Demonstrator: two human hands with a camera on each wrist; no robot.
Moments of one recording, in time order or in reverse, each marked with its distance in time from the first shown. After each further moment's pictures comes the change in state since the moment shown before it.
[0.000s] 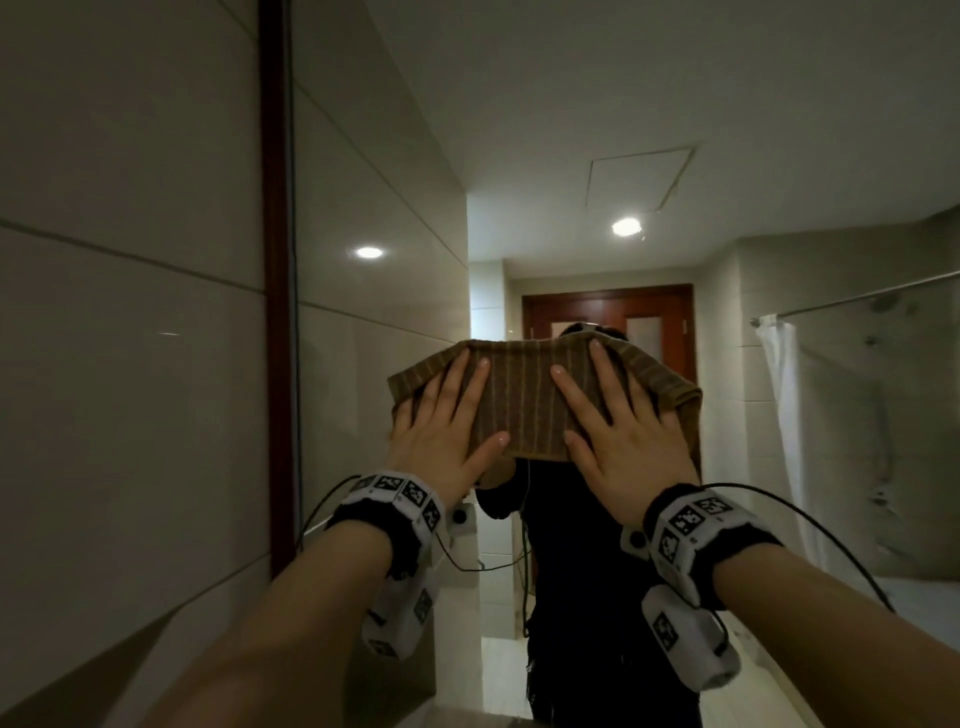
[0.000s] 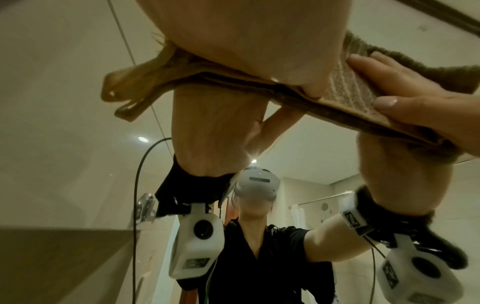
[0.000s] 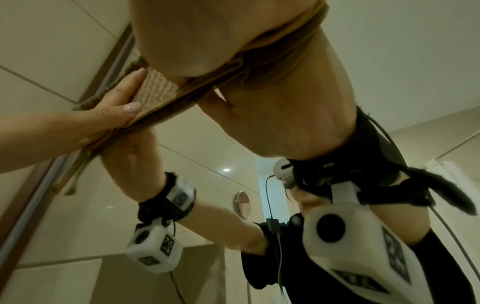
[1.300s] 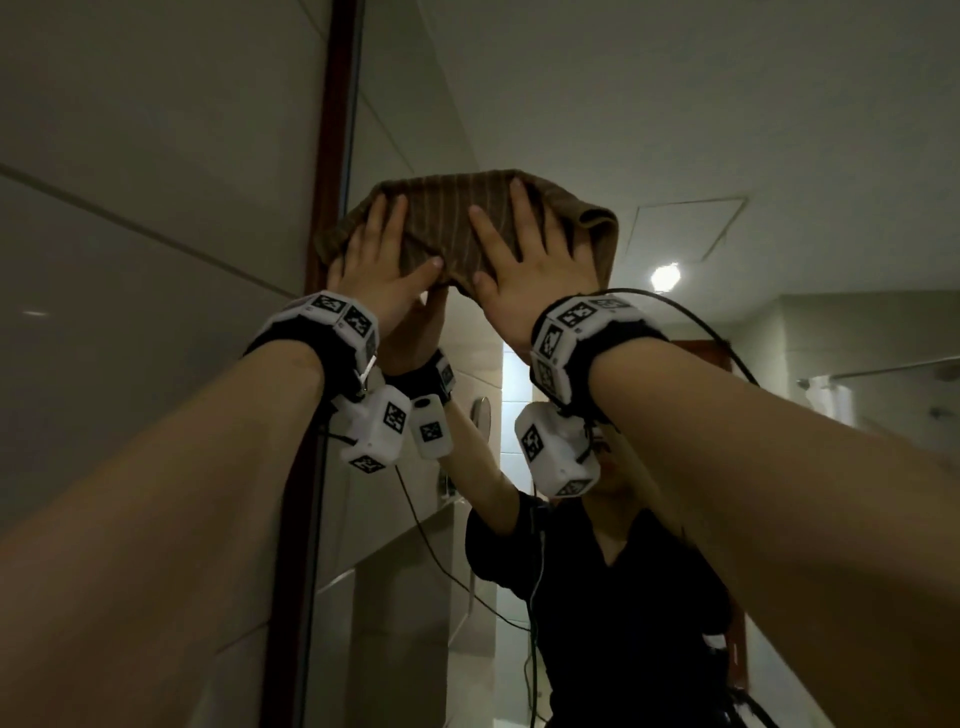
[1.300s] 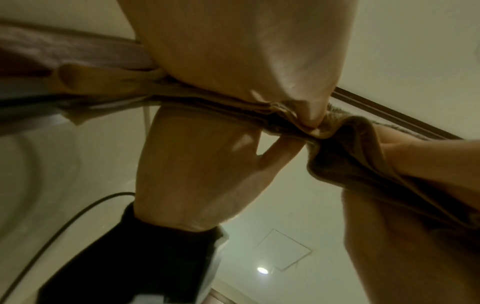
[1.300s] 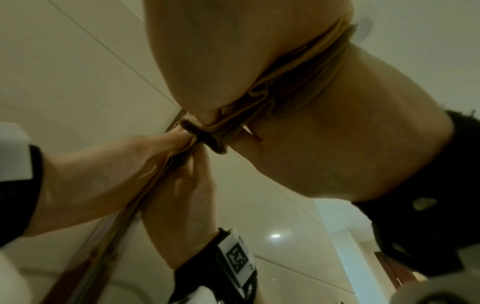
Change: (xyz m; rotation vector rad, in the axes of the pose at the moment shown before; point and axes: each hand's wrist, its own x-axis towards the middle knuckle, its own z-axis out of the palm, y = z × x) left_hand 0.145 -0.132 -0.096 -0.092 0.283 -0.288; right_hand 0.212 -0.106 -0.039 -0.033 0.164 -0.064
